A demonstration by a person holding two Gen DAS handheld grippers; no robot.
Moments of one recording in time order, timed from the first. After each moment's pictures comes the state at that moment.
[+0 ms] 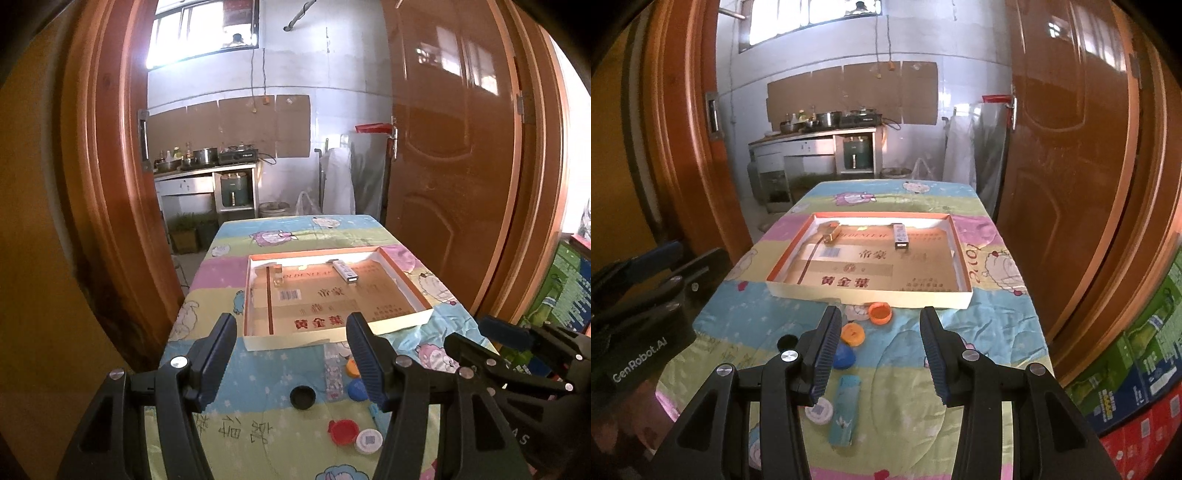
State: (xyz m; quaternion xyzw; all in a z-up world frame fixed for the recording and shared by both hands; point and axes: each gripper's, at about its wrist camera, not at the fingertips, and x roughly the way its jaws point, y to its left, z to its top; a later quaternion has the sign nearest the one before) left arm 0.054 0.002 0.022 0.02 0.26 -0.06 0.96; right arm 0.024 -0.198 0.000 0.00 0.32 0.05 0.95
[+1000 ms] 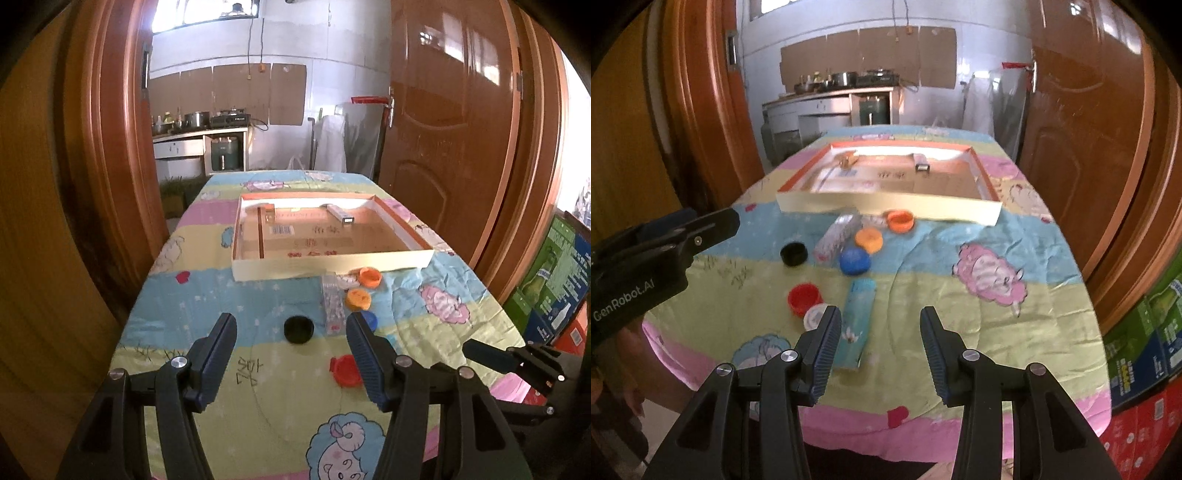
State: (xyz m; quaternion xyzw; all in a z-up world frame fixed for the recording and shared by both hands) left arm 0.037 0.016 -0.045 0.00 0.32 -0.08 0.94; right arm -0.002 -0.189 -0.085 -0.01 0.39 0.08 0.92
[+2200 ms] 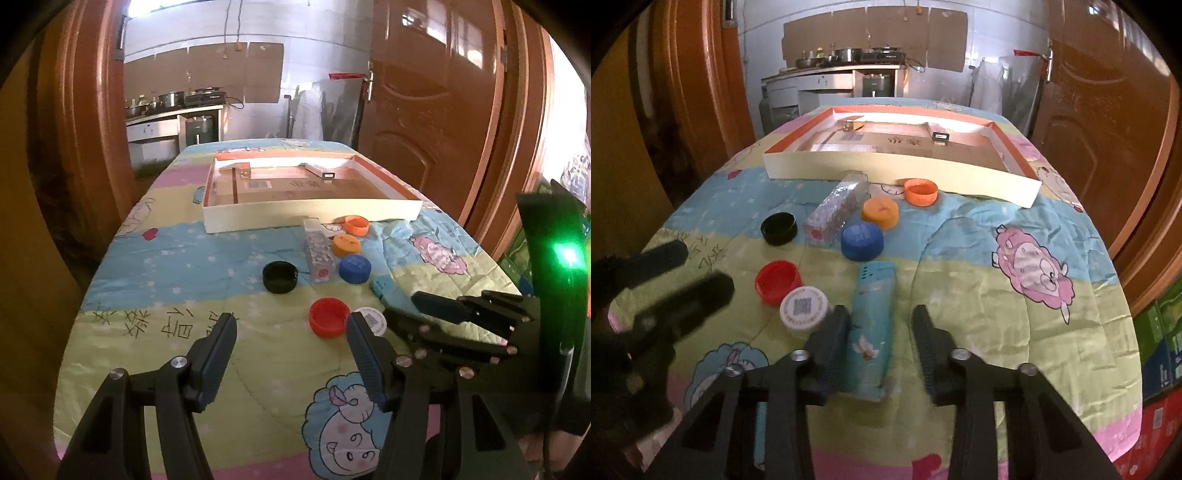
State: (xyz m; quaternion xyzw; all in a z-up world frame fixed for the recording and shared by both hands) left arm 0.035 0.013 -0.093 0.01 0.35 -0.14 0.93; right arm 0.043 -0.167 -0.131 -0.04 0.42 0.08 0.91
